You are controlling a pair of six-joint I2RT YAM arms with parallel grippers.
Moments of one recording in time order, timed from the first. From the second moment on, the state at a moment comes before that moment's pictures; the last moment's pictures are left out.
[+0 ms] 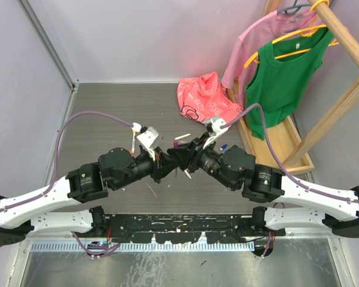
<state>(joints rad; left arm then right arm) -1.23 0.91 1.05 -0.33 -0.23 -0.35 1.30 0.96 1.07 -0.12 0.48 0.51</state>
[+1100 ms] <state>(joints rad) -0.90 1.10 1.08 -0.63 -0.28 -0.46 1.31 0.80 0.77 -0.42 0.53 0.70</state>
